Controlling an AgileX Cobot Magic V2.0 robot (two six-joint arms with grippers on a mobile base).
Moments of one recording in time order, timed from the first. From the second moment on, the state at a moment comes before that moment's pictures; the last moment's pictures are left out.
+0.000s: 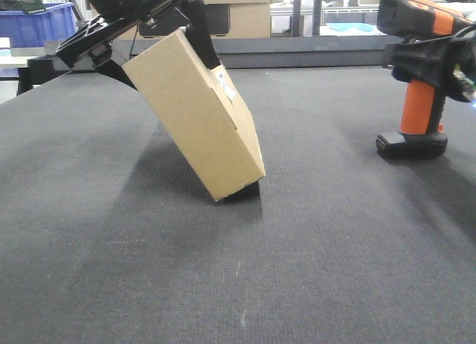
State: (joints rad) left arm -0.41 1.77 -1.48 -0.33 0.82 -0.37; right arm 0.13 1.69 -0.59 0.30 -0.90 0.04
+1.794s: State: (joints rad) left arm -0.06 1.62 -1.39 0.10 1.04 -0.11; right arm 0.13 0.72 -0.36 0.17 -0.02 0.04
